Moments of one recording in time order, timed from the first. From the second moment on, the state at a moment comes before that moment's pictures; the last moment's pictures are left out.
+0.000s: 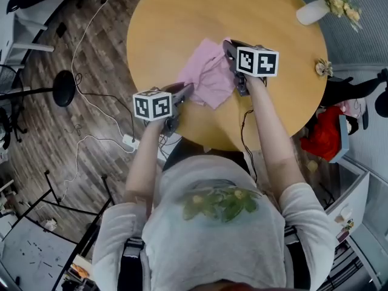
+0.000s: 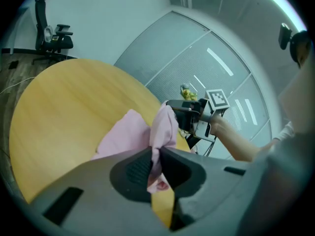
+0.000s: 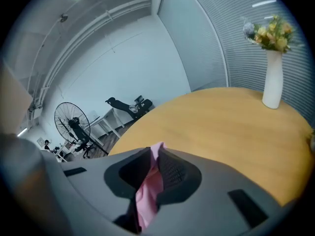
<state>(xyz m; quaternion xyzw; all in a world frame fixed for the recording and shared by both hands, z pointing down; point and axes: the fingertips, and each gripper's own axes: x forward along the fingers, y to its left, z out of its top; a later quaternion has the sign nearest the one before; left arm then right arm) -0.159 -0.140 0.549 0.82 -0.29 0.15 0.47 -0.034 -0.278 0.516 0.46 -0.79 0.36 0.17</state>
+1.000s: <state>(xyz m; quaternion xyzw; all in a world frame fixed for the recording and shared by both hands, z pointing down) -0.184 -0.186 0.558 0.85 -0.32 0.26 0.32 -0.028 -0.262 0.562 0.49 -0.78 0.36 0.17</state>
